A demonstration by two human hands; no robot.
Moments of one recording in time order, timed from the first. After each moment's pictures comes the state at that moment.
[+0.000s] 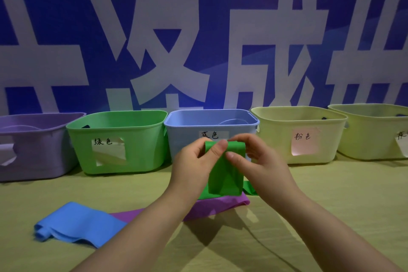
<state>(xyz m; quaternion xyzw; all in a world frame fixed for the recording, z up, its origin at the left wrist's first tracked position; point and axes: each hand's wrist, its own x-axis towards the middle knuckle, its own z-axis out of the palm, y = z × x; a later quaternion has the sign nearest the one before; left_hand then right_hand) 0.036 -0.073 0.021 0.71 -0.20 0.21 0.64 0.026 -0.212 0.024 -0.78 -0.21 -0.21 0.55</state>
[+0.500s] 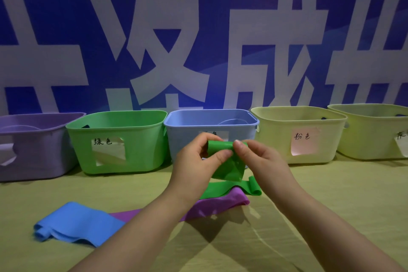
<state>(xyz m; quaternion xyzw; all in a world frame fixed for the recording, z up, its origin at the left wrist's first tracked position) 0.042 -0.071 0.019 0.72 -0.22 0.22 0.62 0.026 -0.214 0.028 -0.74 -0.18 -0.15 0.63</state>
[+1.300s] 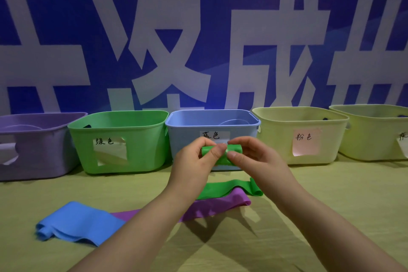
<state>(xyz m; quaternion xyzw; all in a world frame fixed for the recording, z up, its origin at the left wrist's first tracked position) 0.042 -0.067 0.018 0.75 -0.19 0.22 0.59 0.026 -0.211 0.028 -0.74 -0.18 -0.14 0.63</state>
